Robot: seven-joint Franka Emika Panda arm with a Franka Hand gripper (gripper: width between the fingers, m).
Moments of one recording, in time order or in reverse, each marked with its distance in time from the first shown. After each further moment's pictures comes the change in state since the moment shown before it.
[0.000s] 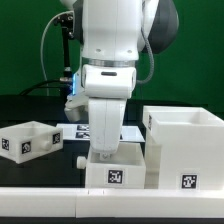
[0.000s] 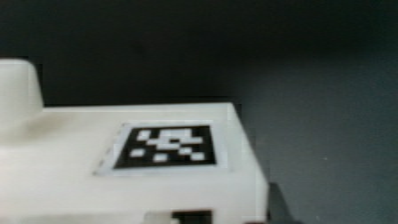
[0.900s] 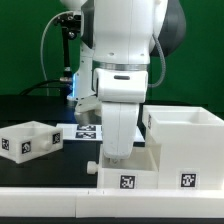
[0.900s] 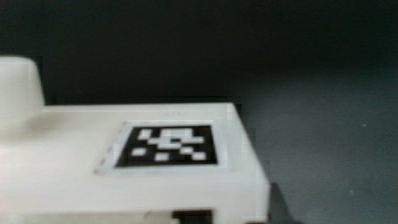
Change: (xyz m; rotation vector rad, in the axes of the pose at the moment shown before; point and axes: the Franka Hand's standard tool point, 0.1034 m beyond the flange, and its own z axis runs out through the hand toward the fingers) arm 0.016 0.010 0.004 -0.010 -0.004 -0.015
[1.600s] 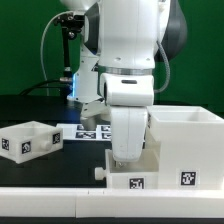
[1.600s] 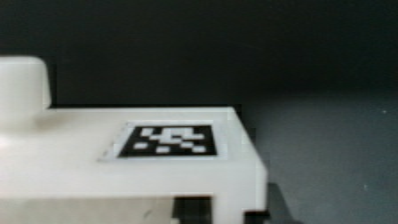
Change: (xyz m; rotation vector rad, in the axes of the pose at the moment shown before) arm 0.011 -0.001 0.007 -0.030 -0.001 -0.053
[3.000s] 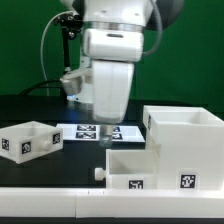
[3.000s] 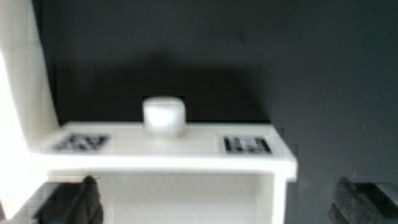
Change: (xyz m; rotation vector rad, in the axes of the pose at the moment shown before) arm -0.043 0.028 -0.057 -0.023 -0.004 0.033
